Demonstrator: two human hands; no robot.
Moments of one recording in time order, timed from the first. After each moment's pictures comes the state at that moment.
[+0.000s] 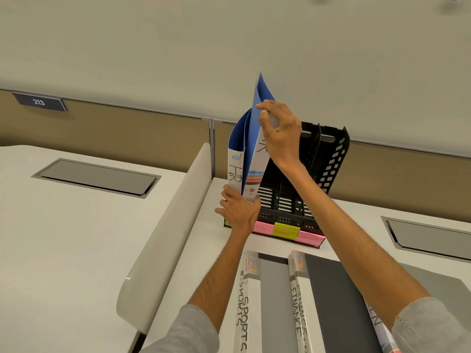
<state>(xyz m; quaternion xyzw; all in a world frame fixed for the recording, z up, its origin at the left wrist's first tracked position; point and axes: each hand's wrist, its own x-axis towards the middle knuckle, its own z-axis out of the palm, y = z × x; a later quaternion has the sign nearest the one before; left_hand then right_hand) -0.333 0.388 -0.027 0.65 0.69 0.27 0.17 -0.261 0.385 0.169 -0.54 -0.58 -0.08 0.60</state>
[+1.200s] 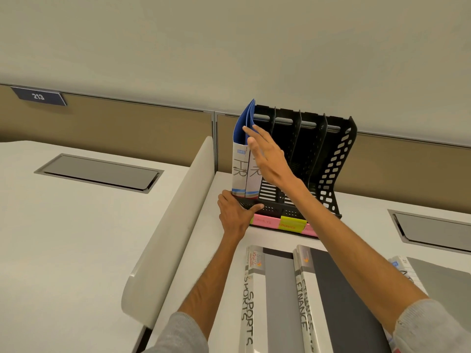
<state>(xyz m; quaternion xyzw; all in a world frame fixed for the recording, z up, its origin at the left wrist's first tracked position) -0.369 0.385 -0.048 0.65 0.62 0.33 0.27 -0.266 0.388 0.104 -0.63 -0.66 0.10 0.39</state>
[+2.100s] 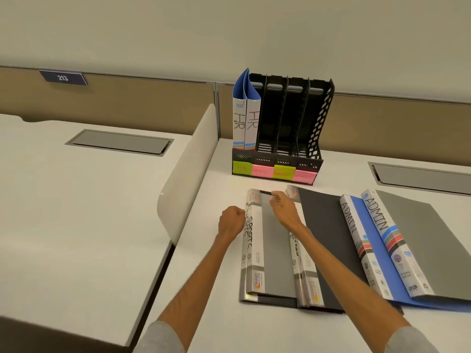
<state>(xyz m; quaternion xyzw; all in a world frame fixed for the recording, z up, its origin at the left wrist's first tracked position) -0.465 0.203 -0.072 0.69 0.58 0.18 0.39 -0.298 0.157 -0.062 -0.75 -0.45 0.29 0.38</state>
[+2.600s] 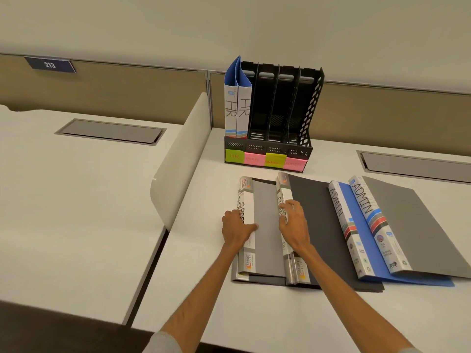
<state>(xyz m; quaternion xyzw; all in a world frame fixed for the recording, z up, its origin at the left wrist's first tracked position) -0.454 0.134 -0.093 0.67 0.61 0.17 0.39 -0.291 0.067 -0.100 -0.79 -0.49 0.12 0.36</state>
